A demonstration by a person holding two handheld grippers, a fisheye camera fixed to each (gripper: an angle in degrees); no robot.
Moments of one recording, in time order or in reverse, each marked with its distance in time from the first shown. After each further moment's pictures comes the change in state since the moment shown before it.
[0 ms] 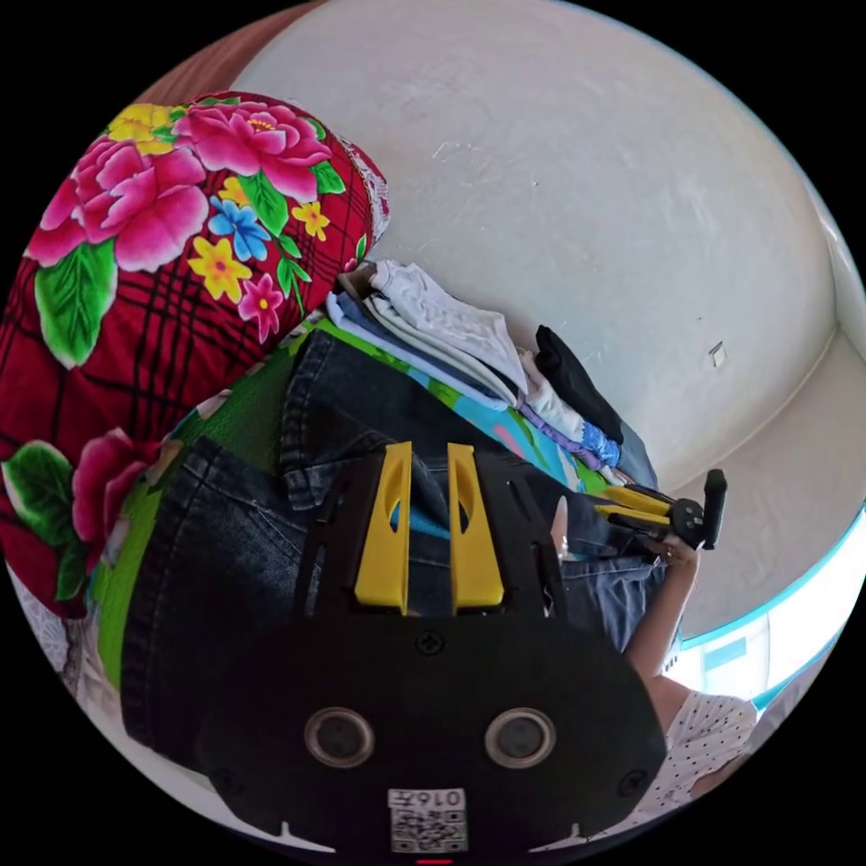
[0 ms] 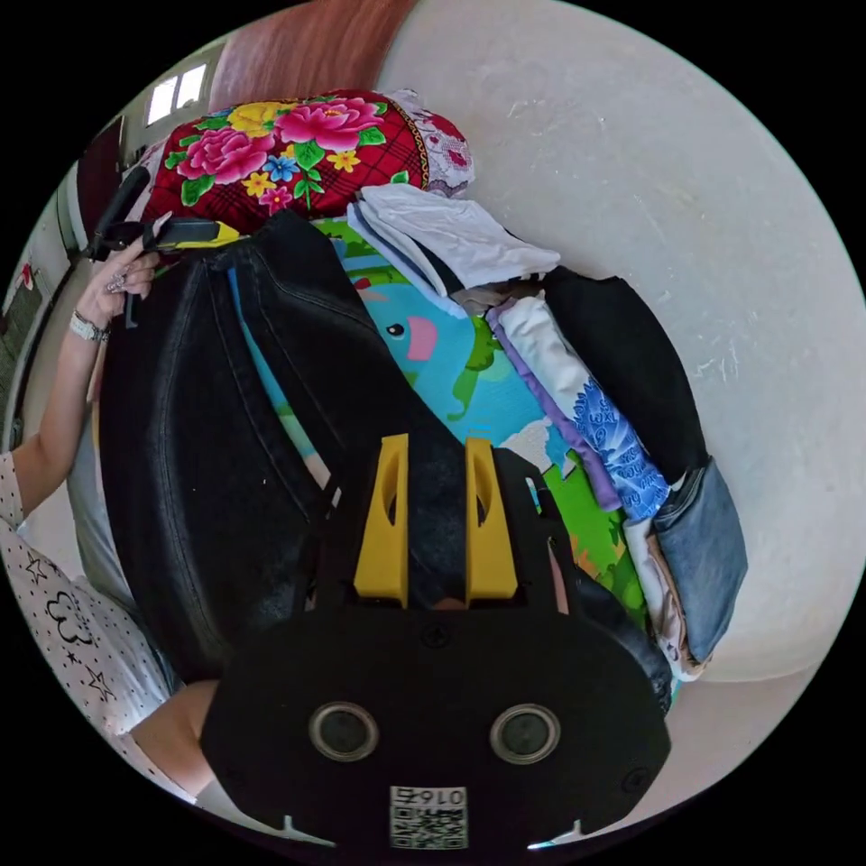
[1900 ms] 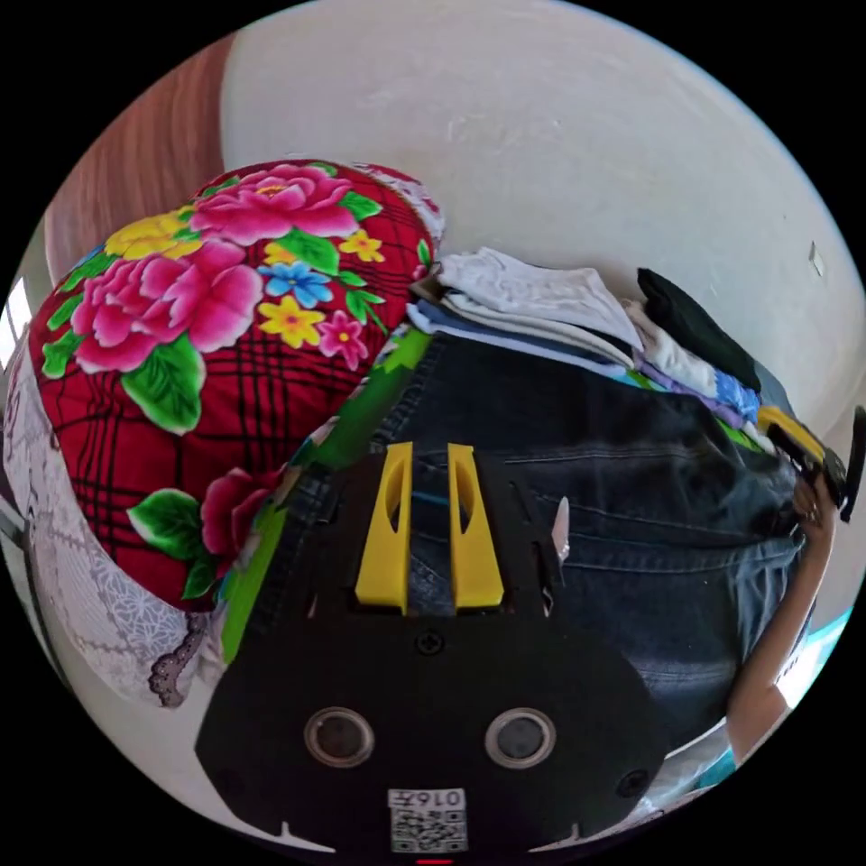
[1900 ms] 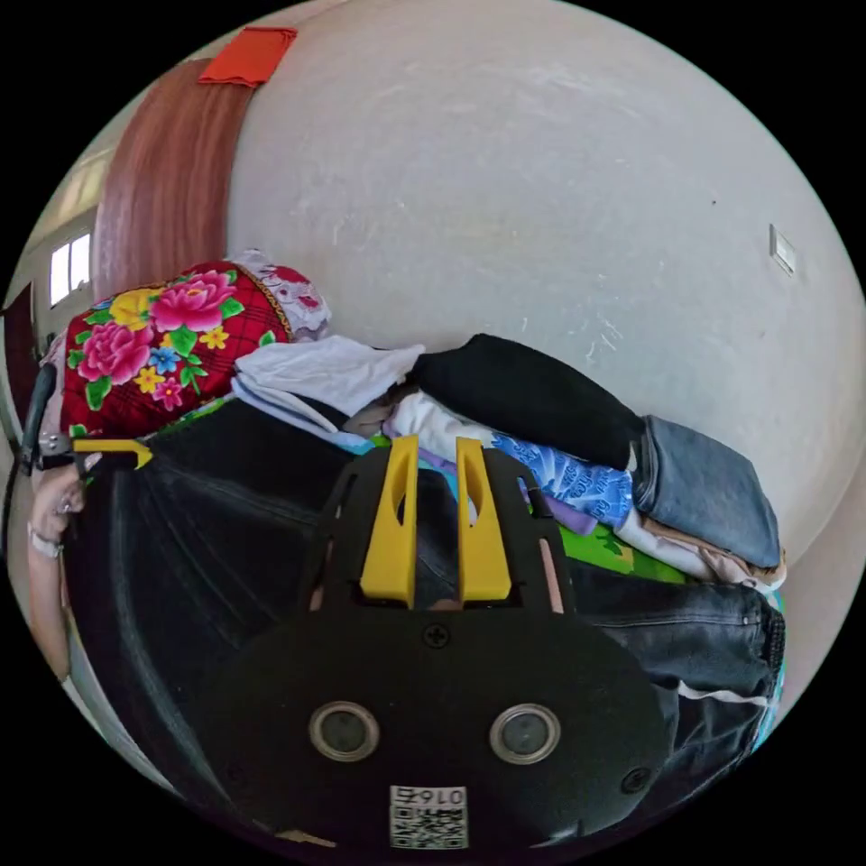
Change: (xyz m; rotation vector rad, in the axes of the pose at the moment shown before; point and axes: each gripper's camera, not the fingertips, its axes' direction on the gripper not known) left arm 0.030 -0.006 0.030 -0.052 -0.513 0.194; right arm -0.021 -0.023 -0.039 0.432 0.152 0.462
